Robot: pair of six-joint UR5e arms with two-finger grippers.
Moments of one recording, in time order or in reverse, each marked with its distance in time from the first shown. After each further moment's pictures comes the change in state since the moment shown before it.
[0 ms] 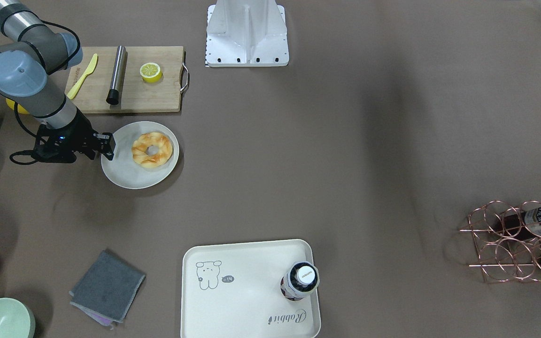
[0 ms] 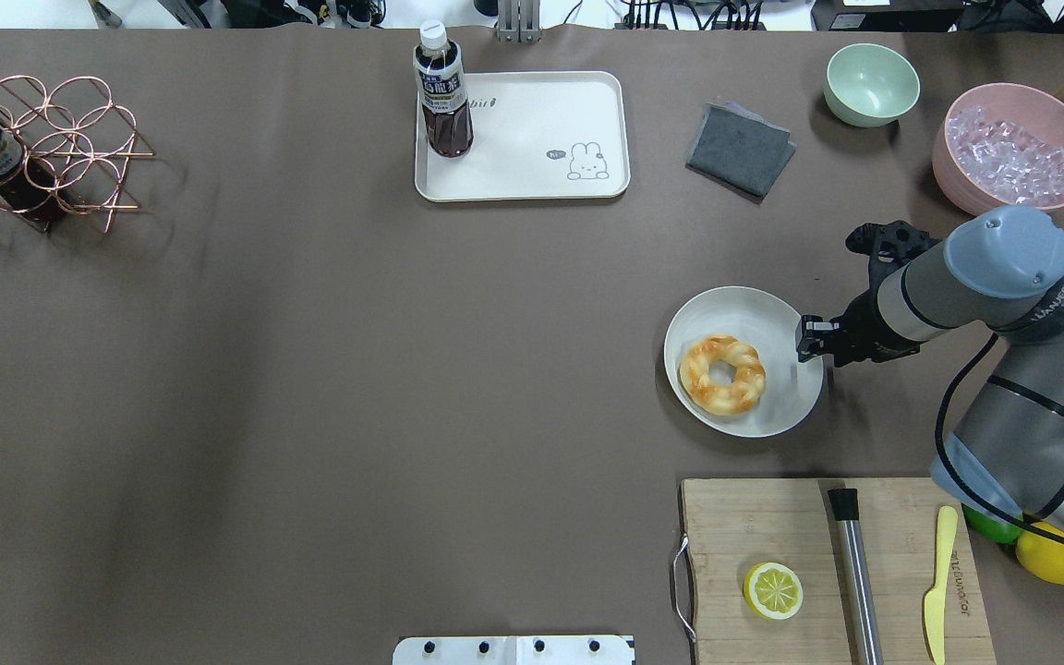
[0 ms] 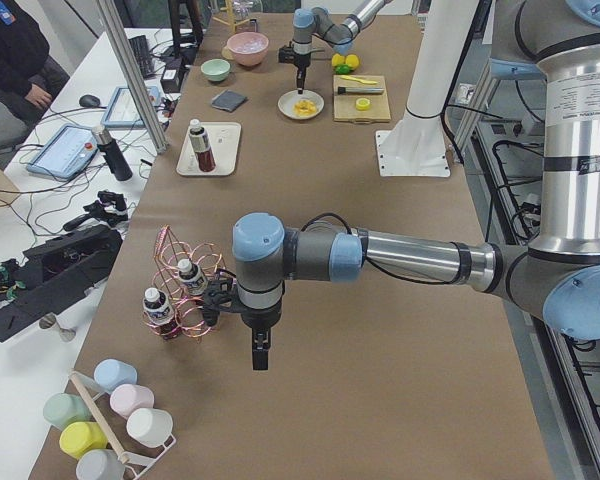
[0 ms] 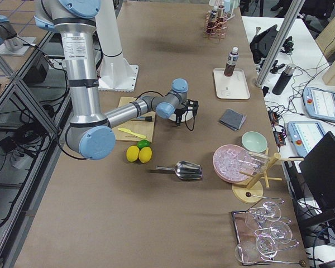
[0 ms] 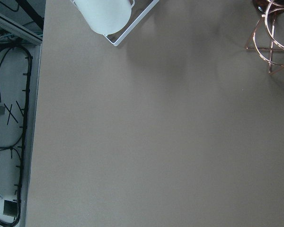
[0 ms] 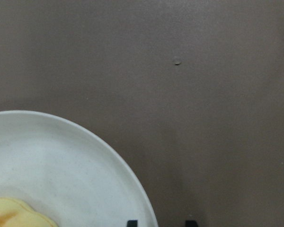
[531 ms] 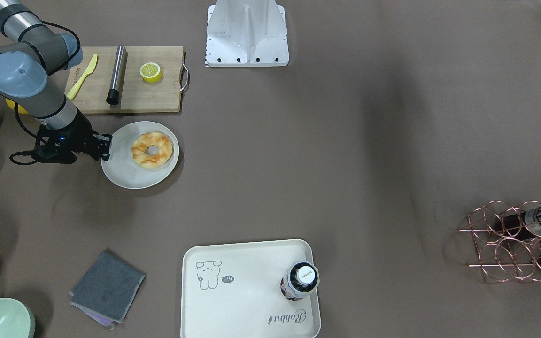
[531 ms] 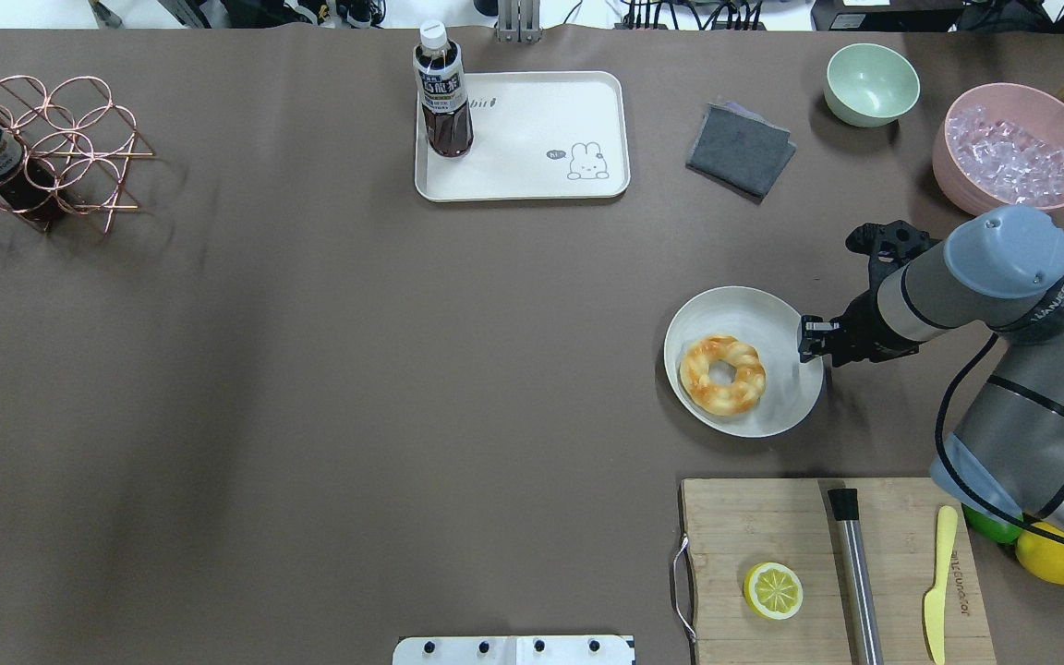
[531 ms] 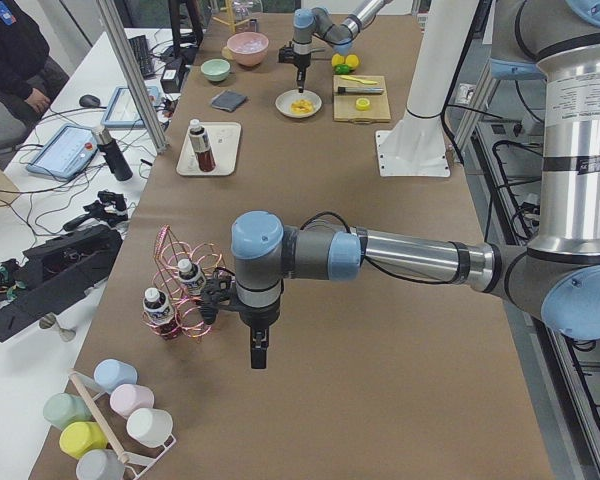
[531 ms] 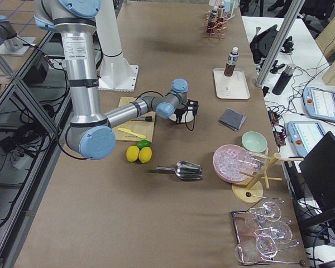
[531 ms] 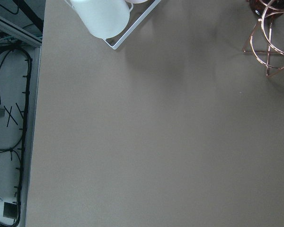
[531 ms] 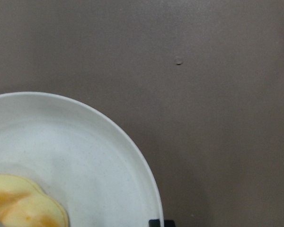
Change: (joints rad) left arm 0.000 -0.006 0.000 0.000 0.000 0.000; right arm -0.001 0.001 -0.002 0.001 -0.001 -0.001
